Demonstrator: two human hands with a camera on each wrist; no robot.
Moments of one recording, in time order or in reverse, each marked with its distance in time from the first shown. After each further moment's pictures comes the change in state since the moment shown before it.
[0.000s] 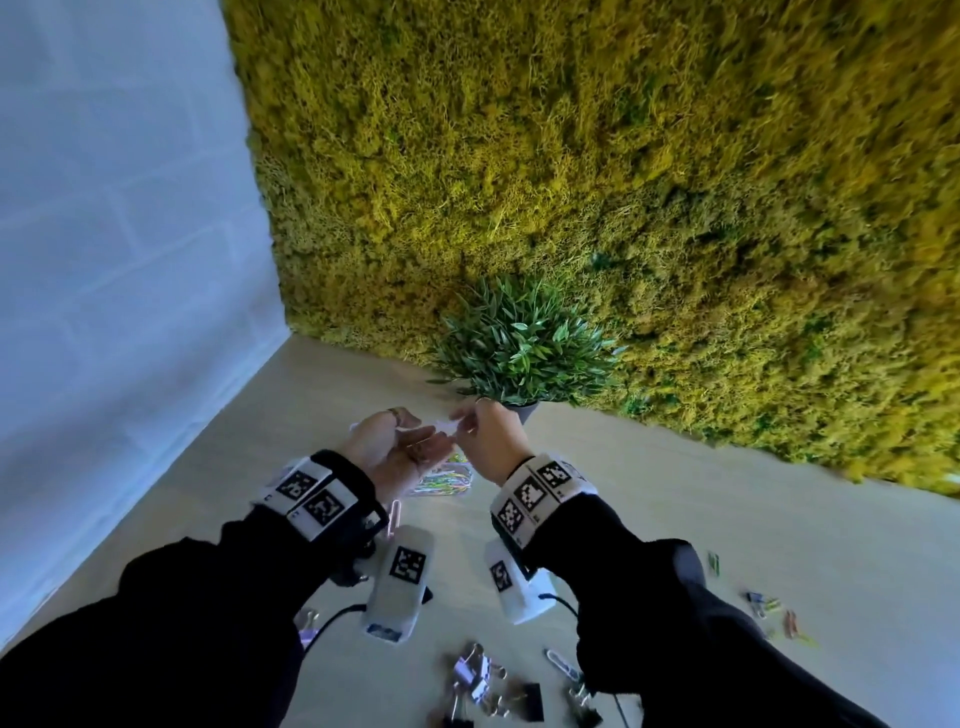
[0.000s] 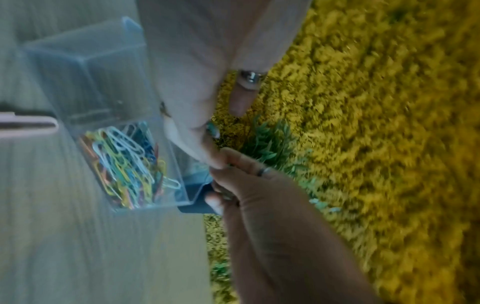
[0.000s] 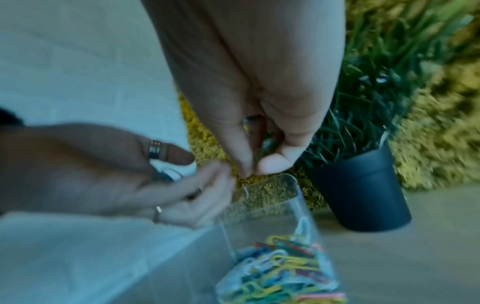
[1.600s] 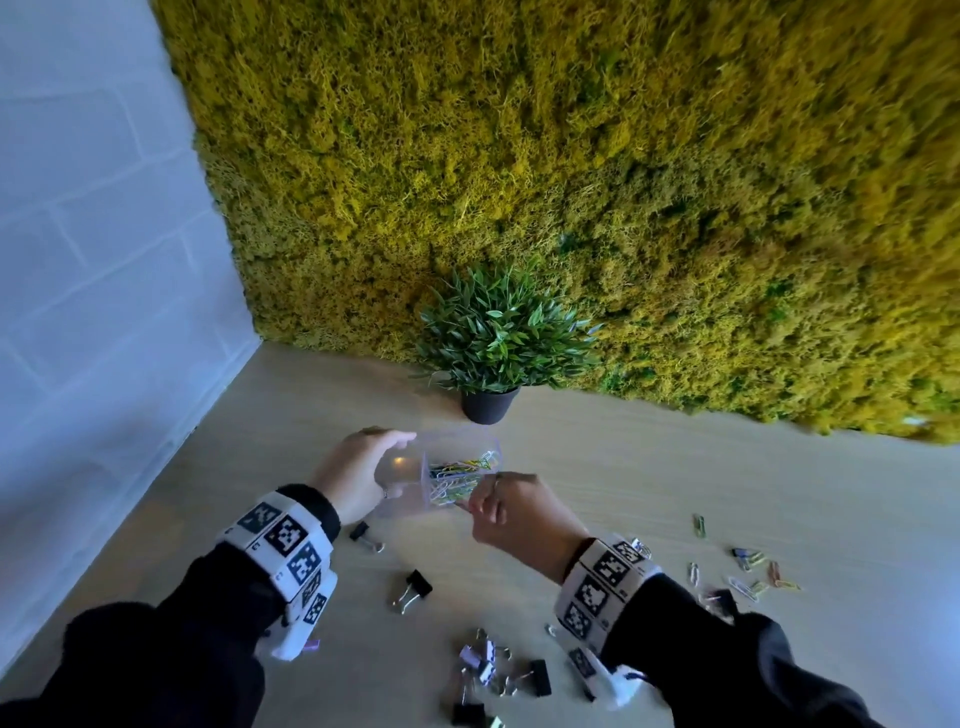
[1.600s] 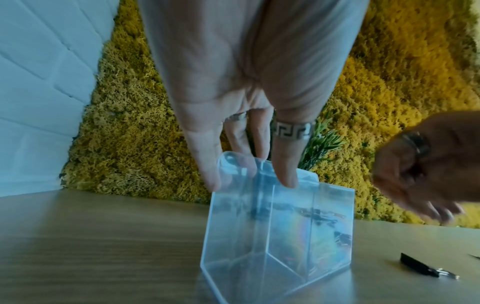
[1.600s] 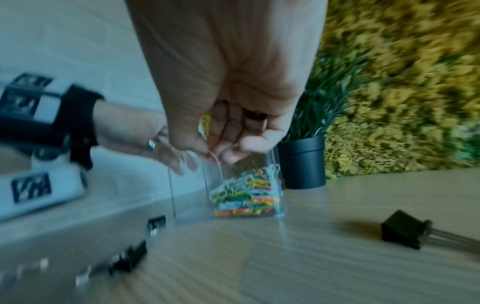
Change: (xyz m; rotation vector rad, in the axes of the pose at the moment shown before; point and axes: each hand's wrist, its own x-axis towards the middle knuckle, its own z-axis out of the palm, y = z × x) left_hand -0.011 -0.001 -0.039 1.780 -0.055 0.643; right_hand -0.089 0.037 -0.005 -0.144 -0.097 -0.151
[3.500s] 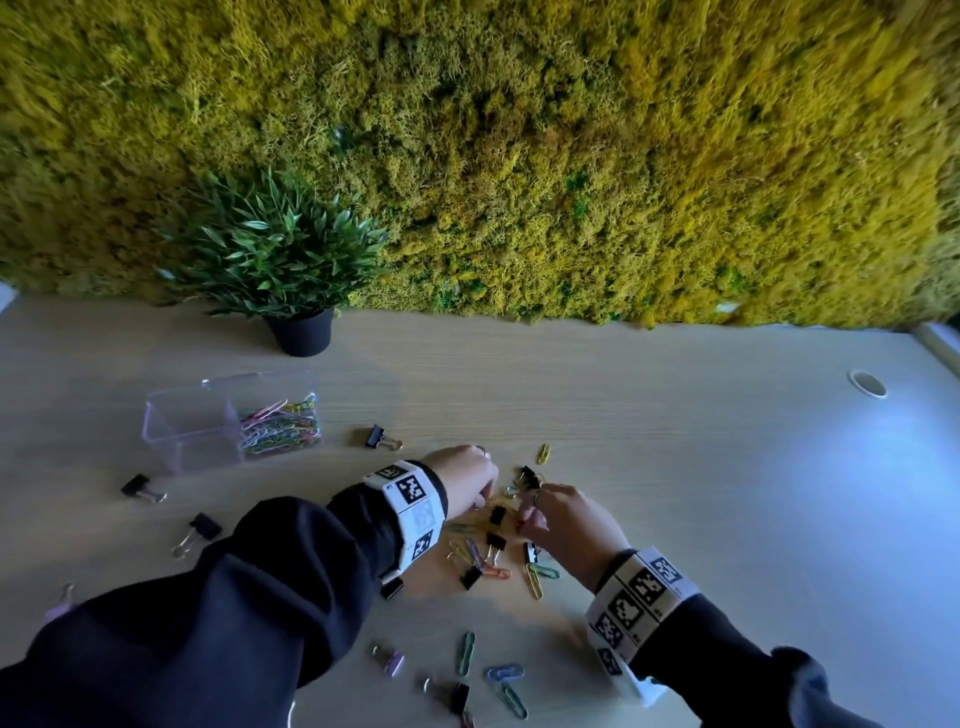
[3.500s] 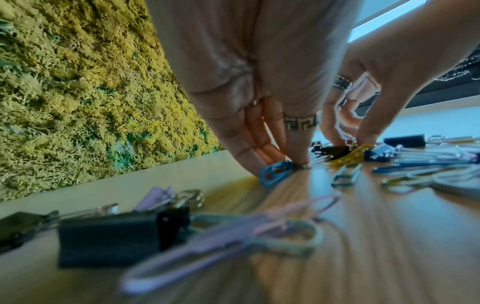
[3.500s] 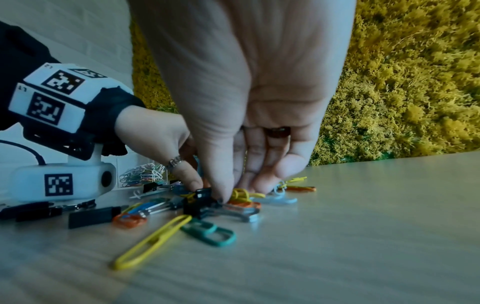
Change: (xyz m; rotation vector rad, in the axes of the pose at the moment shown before) left_hand 0.031 0.207 0.205 0.417 -0.480 0.471; right_hand -0.184 0.175 -0.040 -0.130 -0.049 0.415
